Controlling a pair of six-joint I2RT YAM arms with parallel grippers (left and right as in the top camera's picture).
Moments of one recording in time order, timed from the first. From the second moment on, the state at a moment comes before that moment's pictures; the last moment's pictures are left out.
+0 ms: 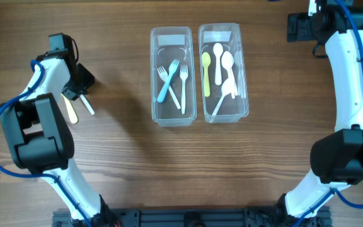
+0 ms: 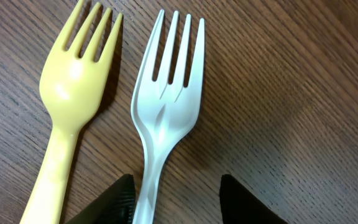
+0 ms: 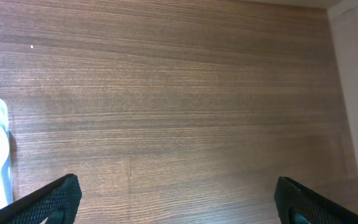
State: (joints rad) left arm 0.19 2.06 1.42 -0.72 -0.09 -0.59; right arm -0.06 1.90 1.92 -0.99 0.27 -0.13
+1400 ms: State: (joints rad) left arm 0.19 1.95 1.43 -0.72 -0.07 -0.60; right arm -0.06 1.90 1.92 -0.99 0.27 -0.13
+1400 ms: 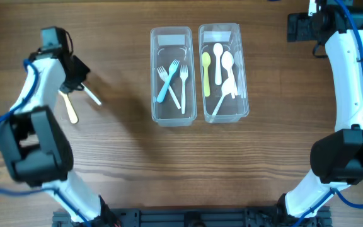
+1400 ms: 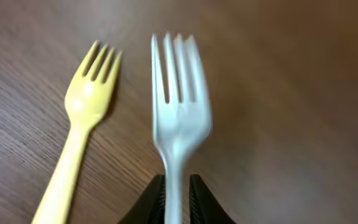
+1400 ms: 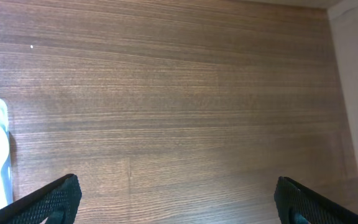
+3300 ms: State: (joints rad) left arm 0.17 2.03 1.36 -0.63 -0.16 -0.66; right arm -0.06 1.90 1.92 -0.99 0.27 -0.13
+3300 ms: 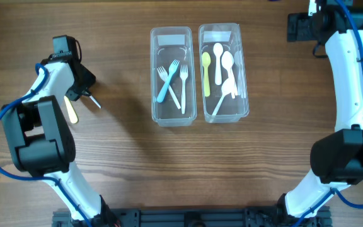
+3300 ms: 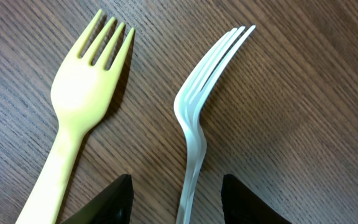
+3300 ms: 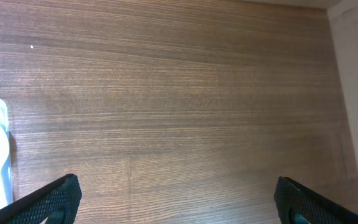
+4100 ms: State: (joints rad) left arm 0.17 2.06 1.38 -0.64 -0.16 -0.67; right arm -0.06 1.90 1.92 -0.99 0.27 -0.13
